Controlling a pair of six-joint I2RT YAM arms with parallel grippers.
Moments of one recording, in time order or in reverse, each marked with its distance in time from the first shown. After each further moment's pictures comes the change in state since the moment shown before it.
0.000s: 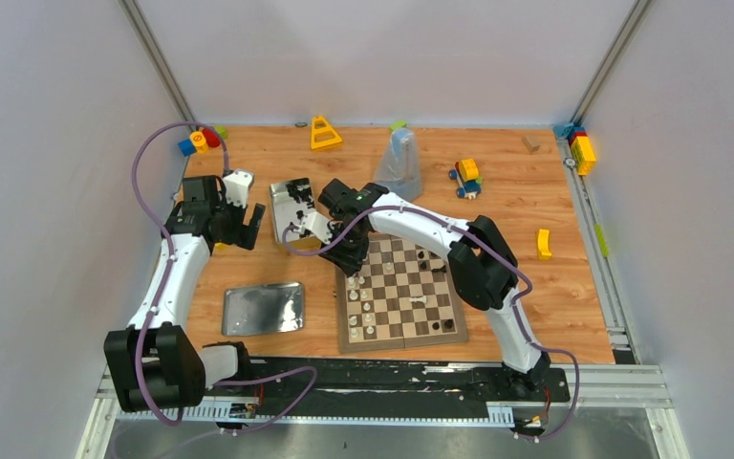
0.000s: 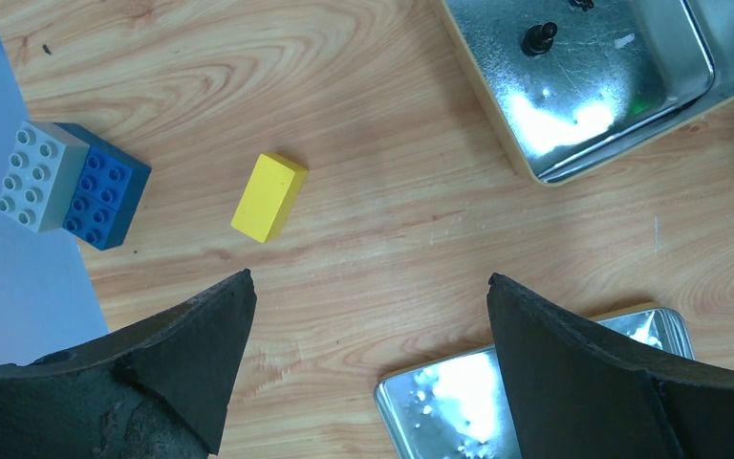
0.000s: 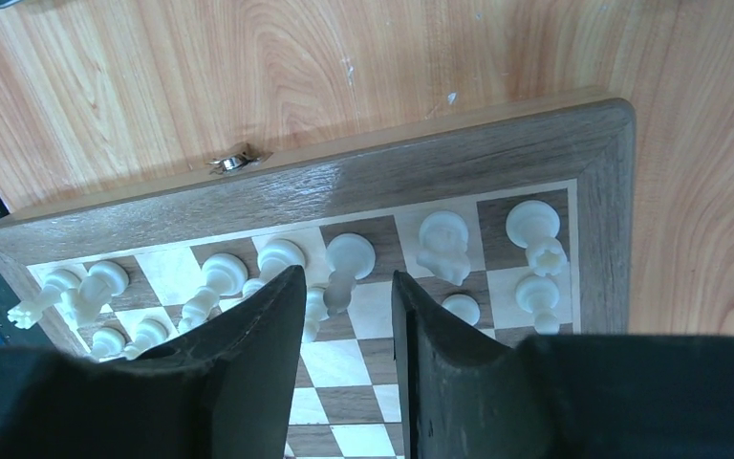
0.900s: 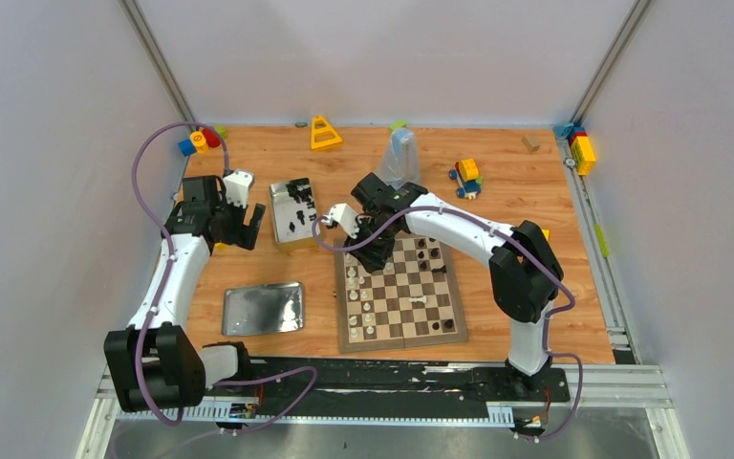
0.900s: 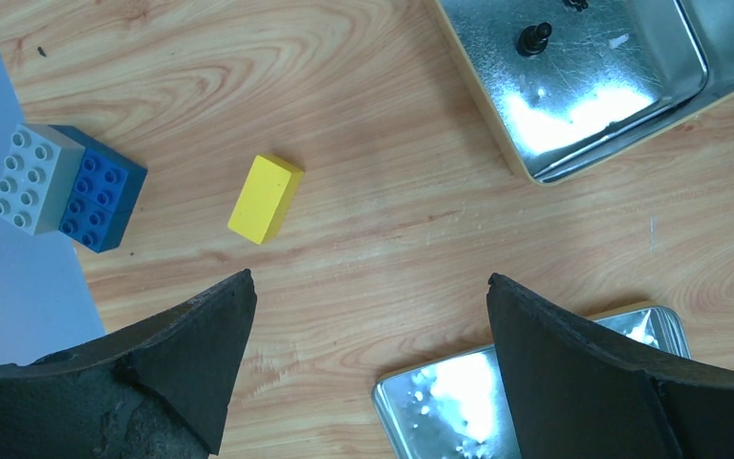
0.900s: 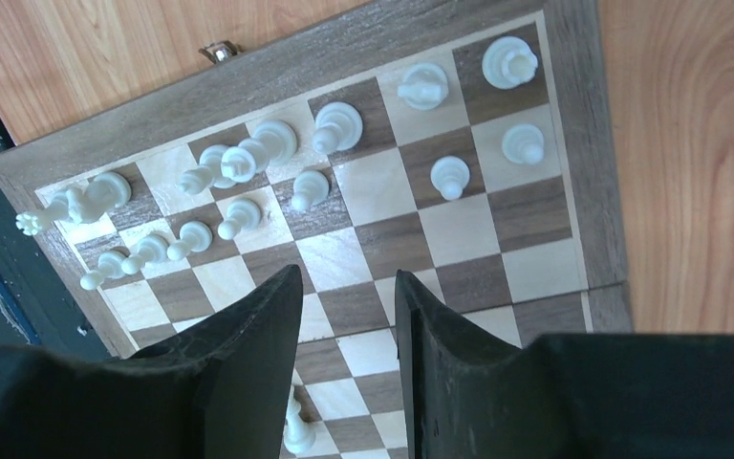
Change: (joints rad) left arm 0.000 0.000 0.000 -0.001 0.008 0.000; right arm -0.087 -0.267 -0.292 0.108 -0.014 0.015
